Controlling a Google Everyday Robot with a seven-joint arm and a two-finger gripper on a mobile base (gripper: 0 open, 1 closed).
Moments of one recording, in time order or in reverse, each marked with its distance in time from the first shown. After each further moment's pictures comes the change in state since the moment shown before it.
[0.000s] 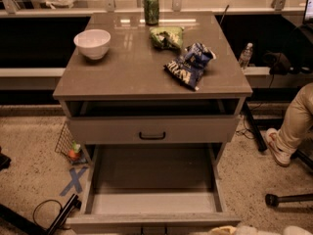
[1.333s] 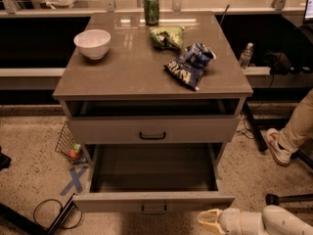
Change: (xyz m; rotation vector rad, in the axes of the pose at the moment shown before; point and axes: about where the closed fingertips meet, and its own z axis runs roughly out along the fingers) arm -0.014 -0.052 0.053 -0.068 -0.048 -0.013
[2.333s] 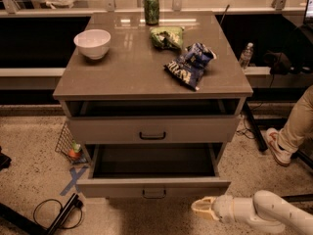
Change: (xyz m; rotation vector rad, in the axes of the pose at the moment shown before) arm -0.024 -0.028 0.023 -0.022 0.015 -0.037
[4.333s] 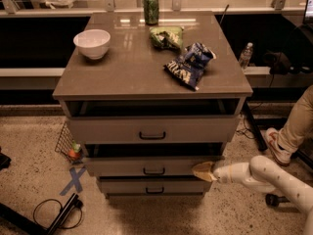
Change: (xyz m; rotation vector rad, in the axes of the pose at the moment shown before) arm -0.081 -0.124 0.002 0.057 -0.074 -0.073
